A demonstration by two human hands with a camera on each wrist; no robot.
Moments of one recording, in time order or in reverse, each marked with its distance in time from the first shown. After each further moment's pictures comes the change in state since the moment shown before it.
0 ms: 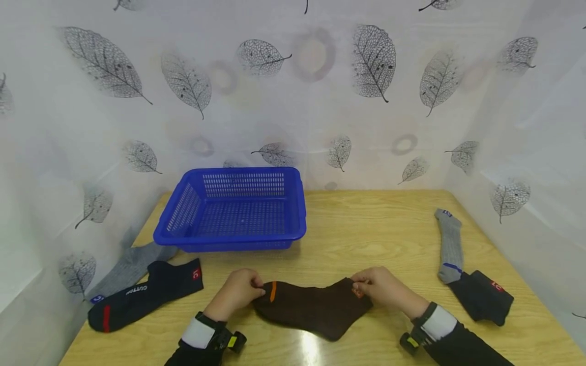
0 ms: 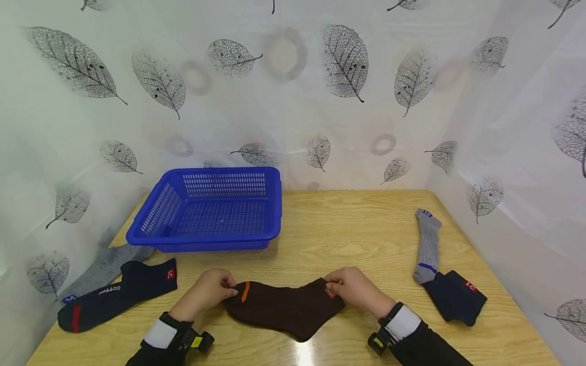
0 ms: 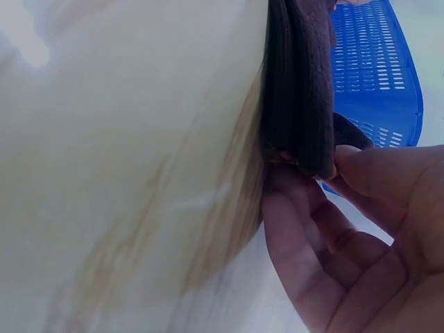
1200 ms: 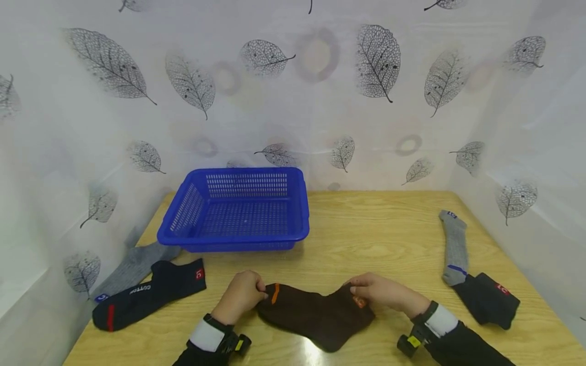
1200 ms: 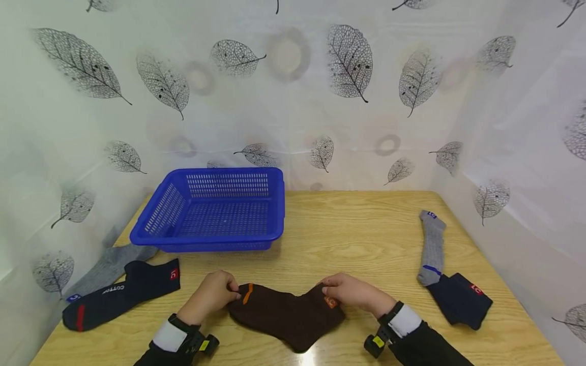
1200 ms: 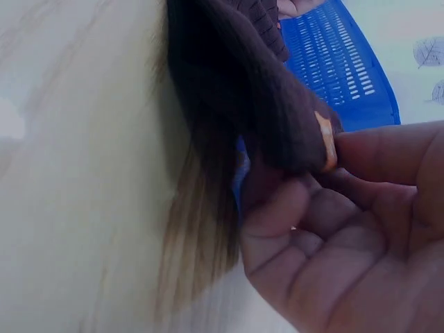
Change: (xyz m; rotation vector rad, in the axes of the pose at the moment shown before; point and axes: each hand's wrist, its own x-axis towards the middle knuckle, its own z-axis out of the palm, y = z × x) left_hand -0.003 0.004 0.007 0.107 0.030 -0.065; right_hand 0.005 -0.008 0.004 0.524 -0.285 0.071
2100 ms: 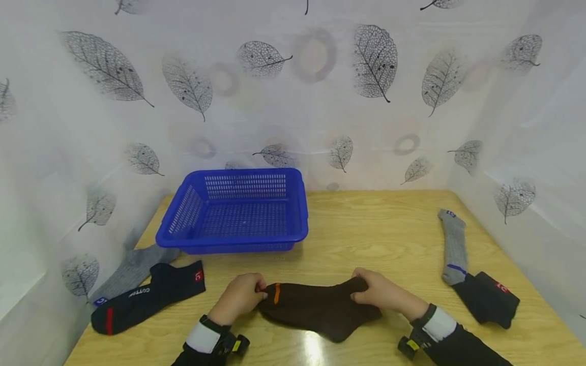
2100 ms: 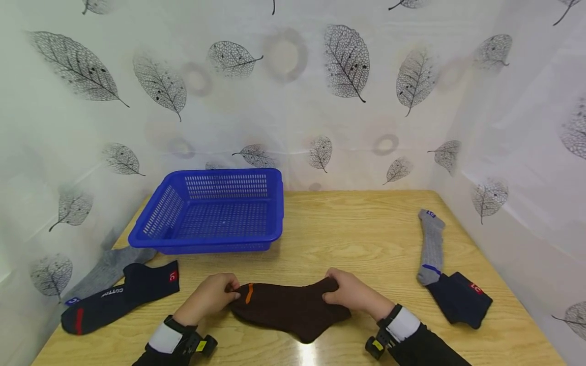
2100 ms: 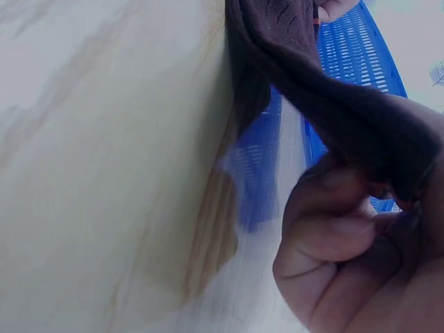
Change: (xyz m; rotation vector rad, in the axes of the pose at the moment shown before) left_hand -0.002 0.004 -0.009 0.025 -0.083 0.065; right_hand 0.000 -0.002 0.003 -0.304 0.224 0.048
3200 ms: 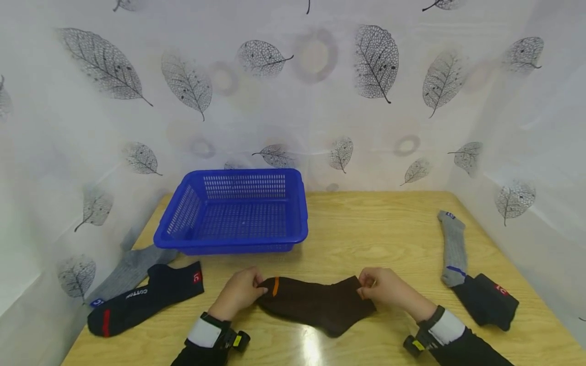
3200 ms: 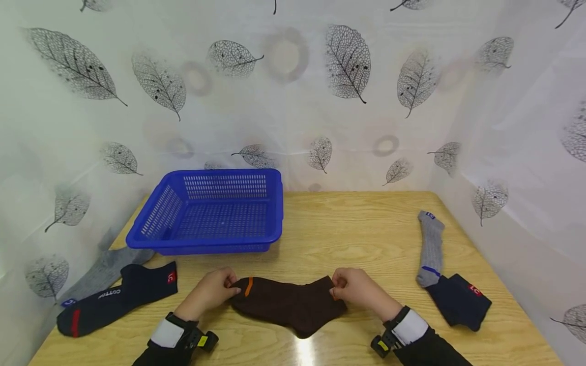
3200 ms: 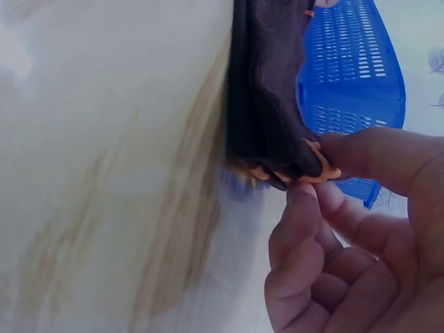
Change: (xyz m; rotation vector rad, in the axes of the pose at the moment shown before) left_hand 0.013 -0.011 0.007 -0.064 0.064 -0.063; right_hand -0.007 0.006 -0.014 -0.141 0.100 -0.036
